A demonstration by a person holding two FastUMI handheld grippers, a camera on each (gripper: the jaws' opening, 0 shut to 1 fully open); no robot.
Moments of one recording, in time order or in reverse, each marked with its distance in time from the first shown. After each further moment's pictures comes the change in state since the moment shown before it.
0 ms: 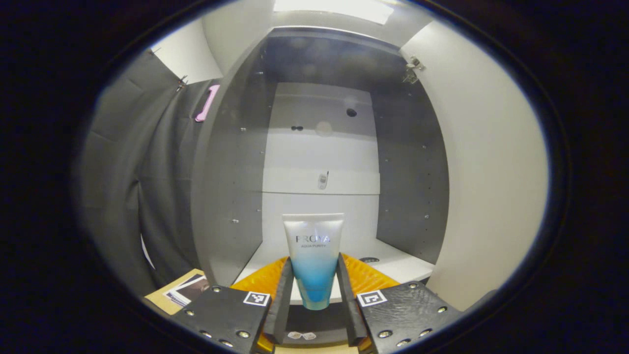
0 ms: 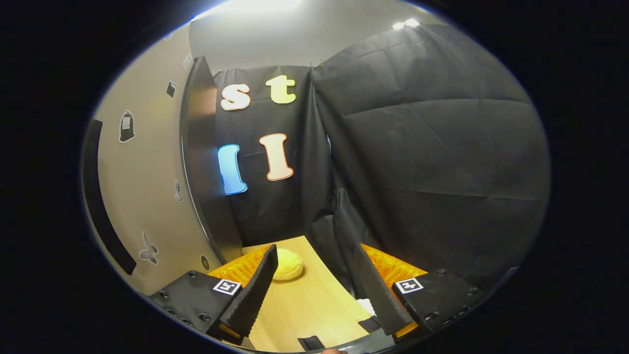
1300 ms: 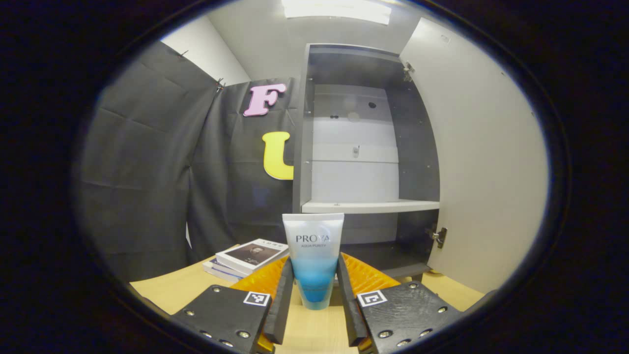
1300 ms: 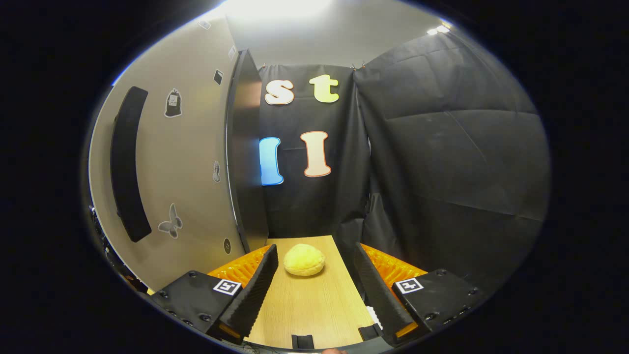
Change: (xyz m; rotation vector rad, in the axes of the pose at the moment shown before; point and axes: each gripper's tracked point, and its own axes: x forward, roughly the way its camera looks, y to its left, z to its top) left arm -0.056 0.021 -0.021 0.007 0.028 0.151; right arm 0.005 0.030 -0.011 -0.140 -0.003 0.212
